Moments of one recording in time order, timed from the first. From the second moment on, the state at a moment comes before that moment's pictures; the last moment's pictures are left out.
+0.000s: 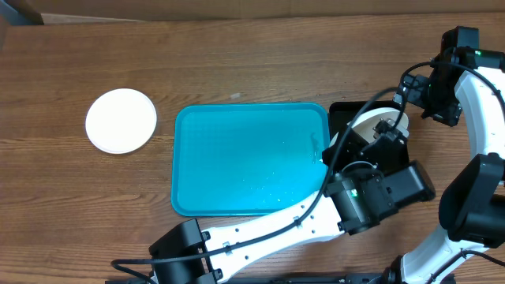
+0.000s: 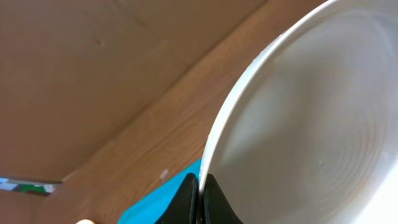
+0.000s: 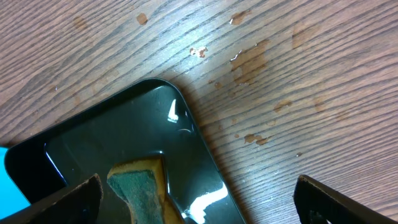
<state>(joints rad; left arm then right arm) -1.23 1.90 1.69 -0.70 -1.05 -0.17 -0.20 1.91 1.65 -1.12 -0.02 0.25</state>
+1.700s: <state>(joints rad) -0.11 1.90 1.69 -1.03 0.13 -0.42 -0.20 1.91 1.65 -1.12 -0.02 0.25</state>
